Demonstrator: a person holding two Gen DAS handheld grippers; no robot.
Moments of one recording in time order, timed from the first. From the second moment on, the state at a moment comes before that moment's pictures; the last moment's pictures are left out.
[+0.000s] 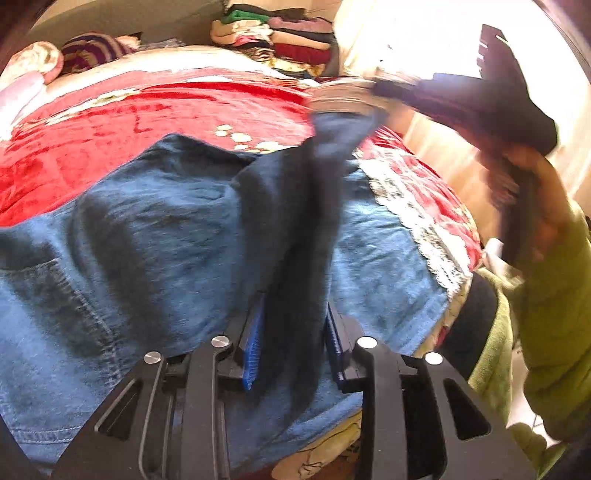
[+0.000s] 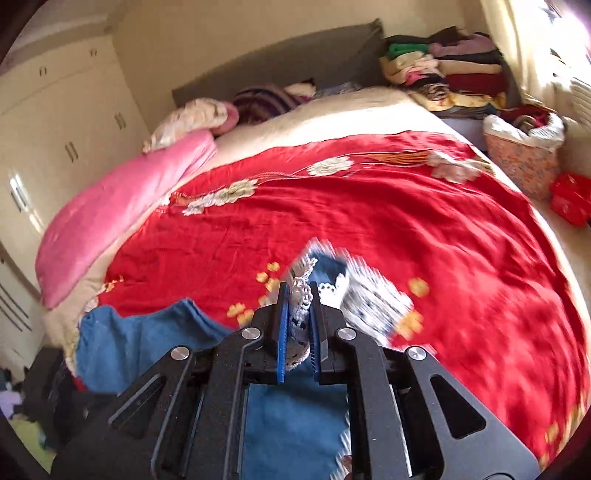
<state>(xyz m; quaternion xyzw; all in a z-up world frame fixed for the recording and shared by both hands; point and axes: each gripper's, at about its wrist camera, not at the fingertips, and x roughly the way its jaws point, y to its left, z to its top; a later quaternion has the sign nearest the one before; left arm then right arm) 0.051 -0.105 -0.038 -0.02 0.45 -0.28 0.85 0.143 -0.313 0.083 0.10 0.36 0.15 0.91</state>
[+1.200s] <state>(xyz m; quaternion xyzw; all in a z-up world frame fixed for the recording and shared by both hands) 0.004 -0.114 -0.043 0.09 0.43 -0.31 0.84 -0.021 -0.333 0.042 0.00 0.40 0.12 0.91</state>
